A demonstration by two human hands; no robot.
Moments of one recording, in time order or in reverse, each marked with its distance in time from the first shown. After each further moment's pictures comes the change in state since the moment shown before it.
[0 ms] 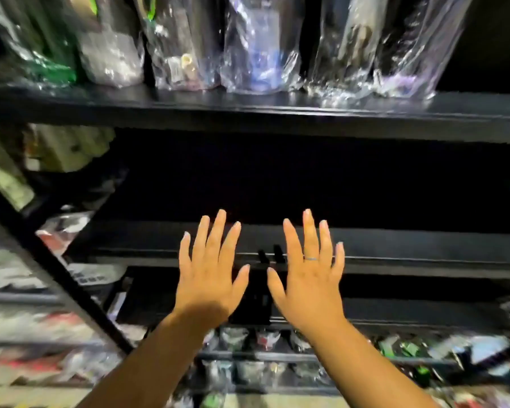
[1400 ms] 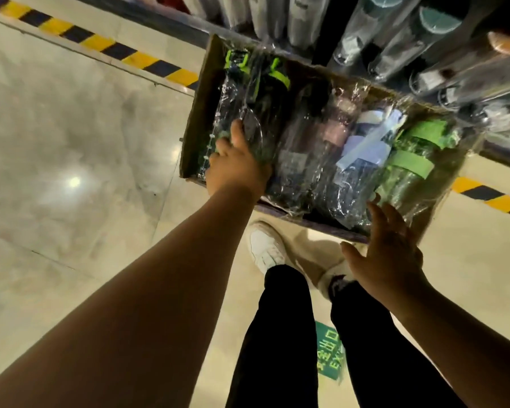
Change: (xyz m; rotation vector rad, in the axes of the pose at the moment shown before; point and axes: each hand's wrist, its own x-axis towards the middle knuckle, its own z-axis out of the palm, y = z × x) left_hand -0.635 -0.305 0.383 -0.133 -1.120 -1.094; right_hand -0.499 -0.209 0.530 0.082 -1.337 0.274
